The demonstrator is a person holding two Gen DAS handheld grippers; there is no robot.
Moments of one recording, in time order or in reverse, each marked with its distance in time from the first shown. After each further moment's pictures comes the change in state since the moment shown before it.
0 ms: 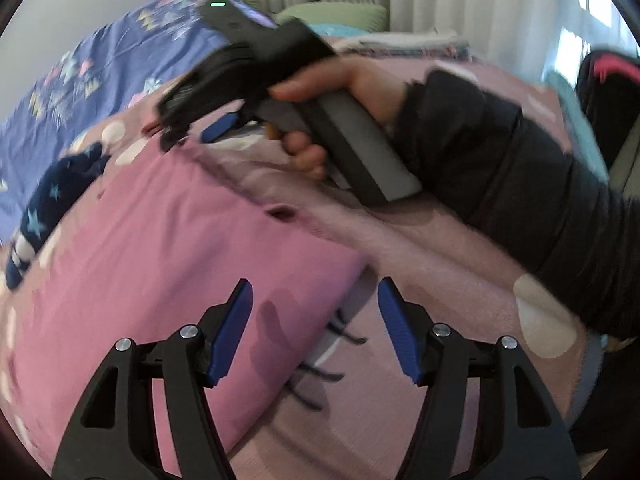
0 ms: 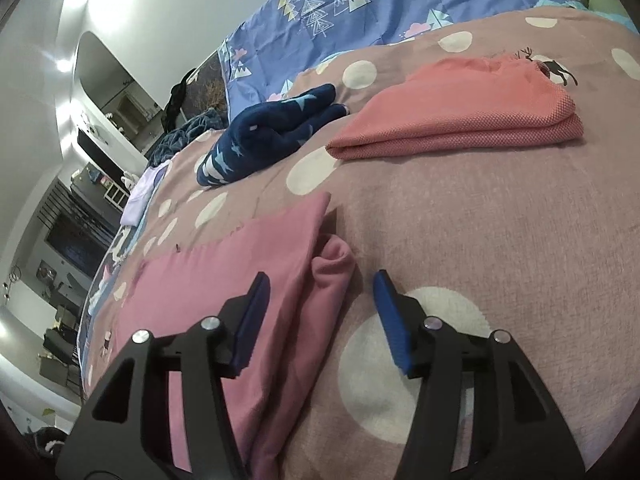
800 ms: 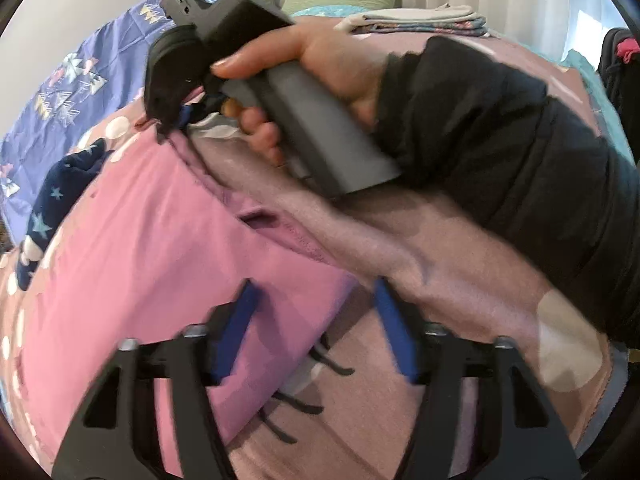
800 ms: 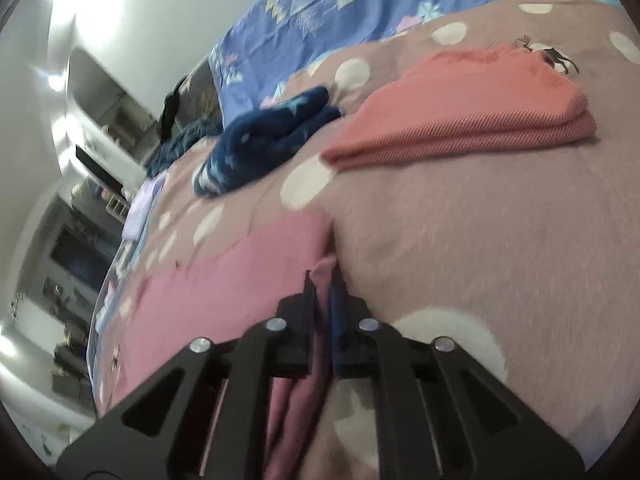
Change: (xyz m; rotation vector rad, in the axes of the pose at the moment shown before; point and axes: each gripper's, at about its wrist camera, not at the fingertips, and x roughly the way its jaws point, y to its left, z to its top) left arm 0.026 -0.018 0.011 -0.014 0.047 0.045; right arm 0.009 -0.009 0.012 0.091 -0.027 0.035
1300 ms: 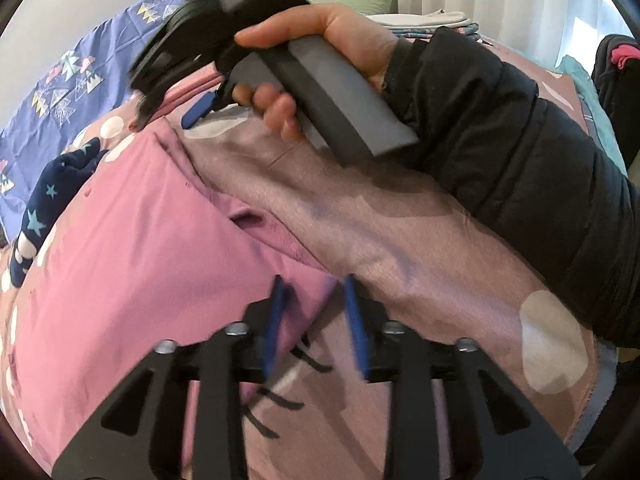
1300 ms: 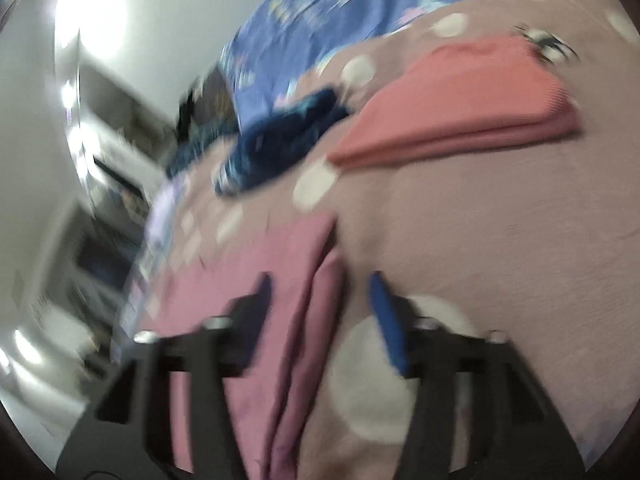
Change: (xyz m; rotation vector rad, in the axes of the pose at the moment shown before) left arm -0.007 -0.008 -0.001 -0.020 -0.005 -0.004; right arm -0.017 -0.002 0.000 -0.029 0.078 0.036
